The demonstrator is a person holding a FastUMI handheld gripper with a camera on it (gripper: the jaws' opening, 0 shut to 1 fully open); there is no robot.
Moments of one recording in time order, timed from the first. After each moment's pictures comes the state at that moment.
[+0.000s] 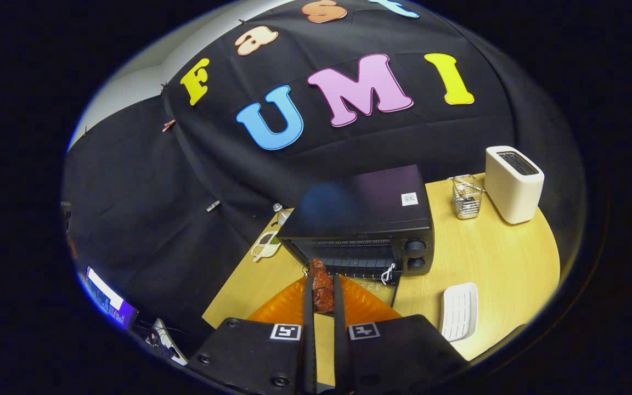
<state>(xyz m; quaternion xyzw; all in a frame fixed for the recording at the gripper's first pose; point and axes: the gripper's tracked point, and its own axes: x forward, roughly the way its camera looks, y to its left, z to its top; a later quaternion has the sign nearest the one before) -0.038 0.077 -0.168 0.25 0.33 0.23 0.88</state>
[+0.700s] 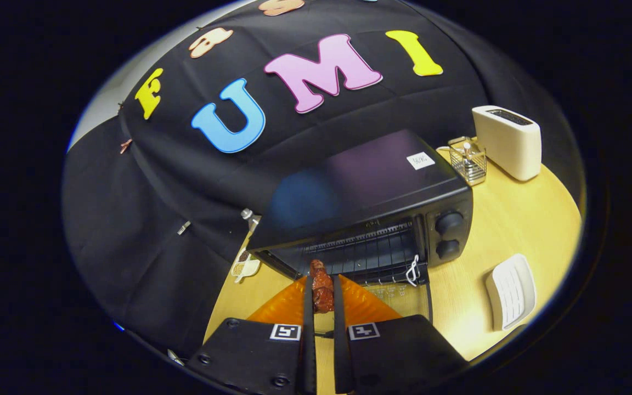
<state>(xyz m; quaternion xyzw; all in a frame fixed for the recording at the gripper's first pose) 0.011 0.146 -0.264 0.32 0.37 0.13 0.86</state>
